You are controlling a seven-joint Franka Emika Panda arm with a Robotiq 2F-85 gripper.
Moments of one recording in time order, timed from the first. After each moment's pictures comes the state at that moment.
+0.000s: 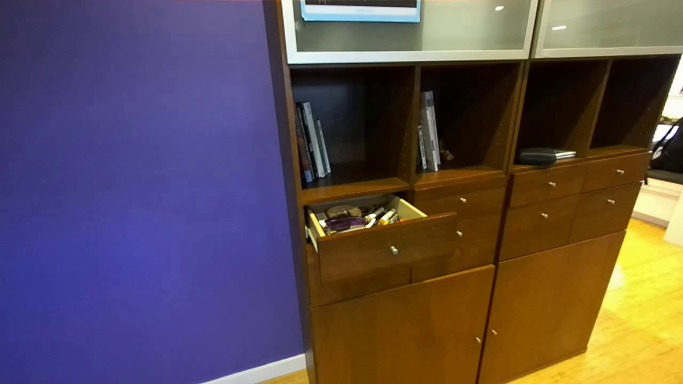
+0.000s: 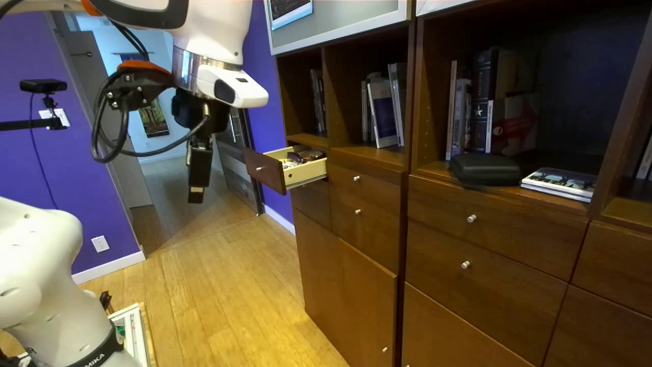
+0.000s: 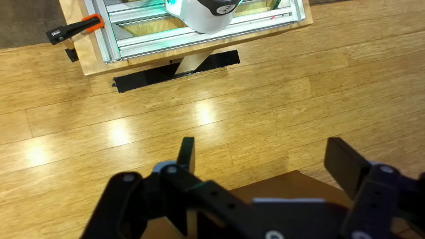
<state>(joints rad) -0.17 -0.59 -0.31 -2.19 0.00 1.29 -0.13</state>
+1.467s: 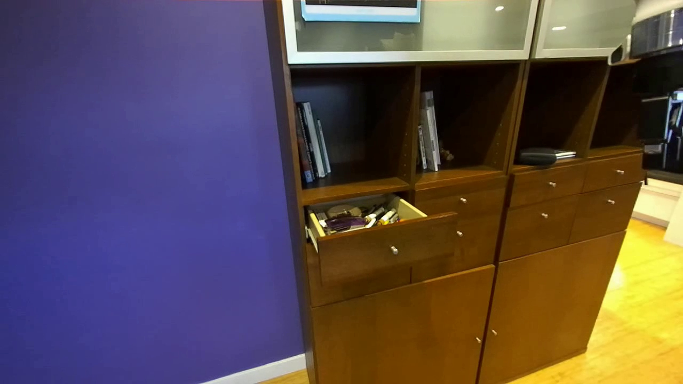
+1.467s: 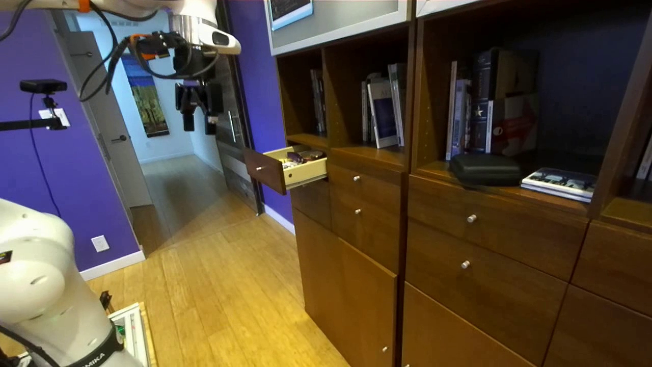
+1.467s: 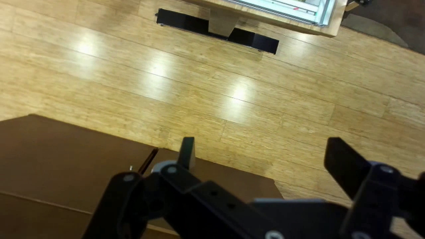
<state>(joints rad) 0.05 -0.56 0.03 -2.02 -0.01 1.30 -0.15</state>
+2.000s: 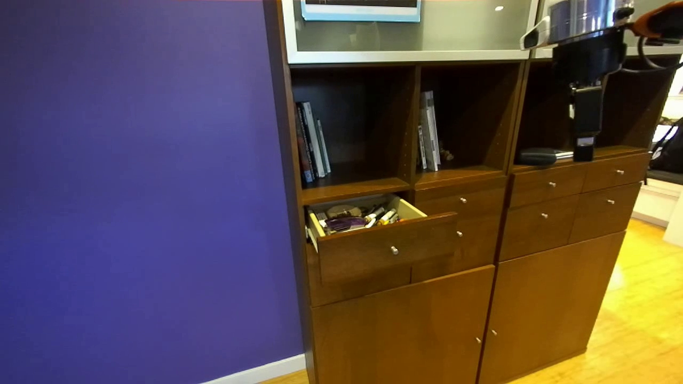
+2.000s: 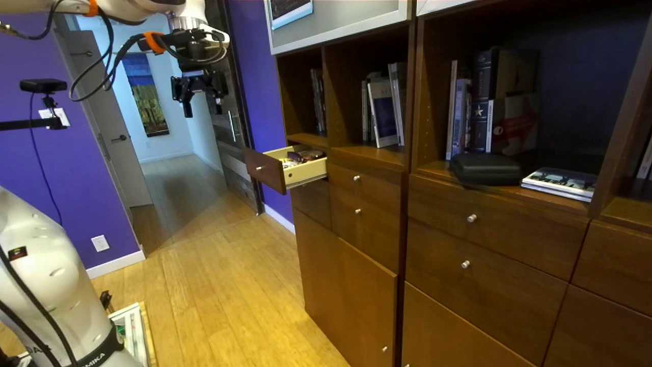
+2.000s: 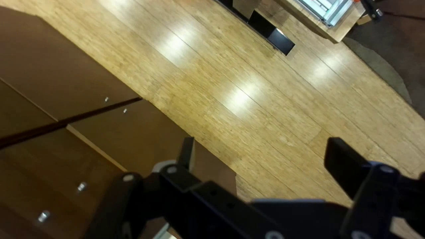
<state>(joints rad) 0.20 -0.36 0.19 -1.79 -0.04 1.31 -0.25</state>
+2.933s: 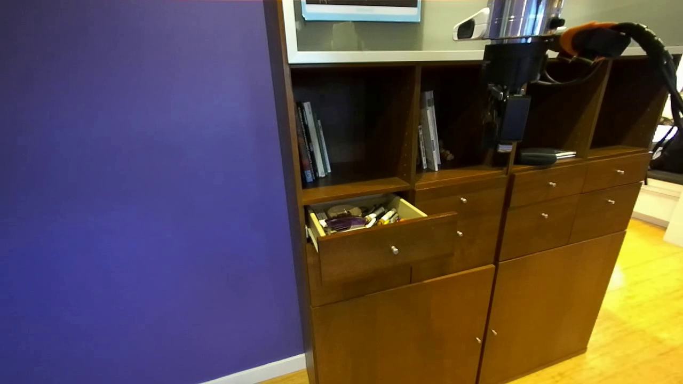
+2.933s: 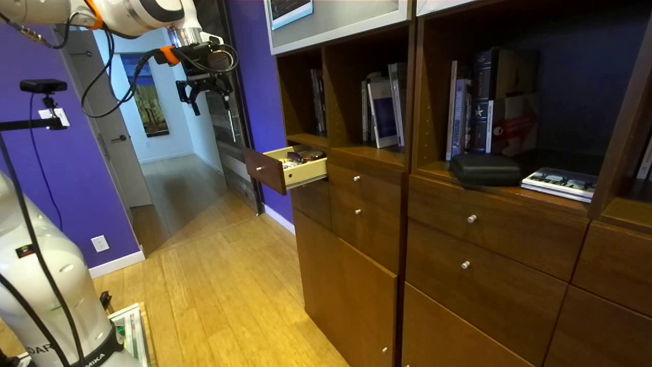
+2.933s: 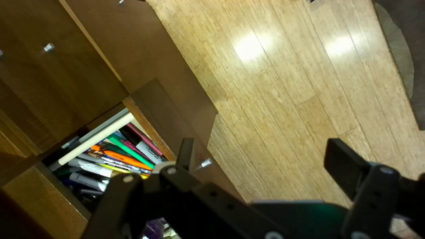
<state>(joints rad) 0.29 -0.24 0.27 -1.72 -0.05 1.58 -0.37</state>
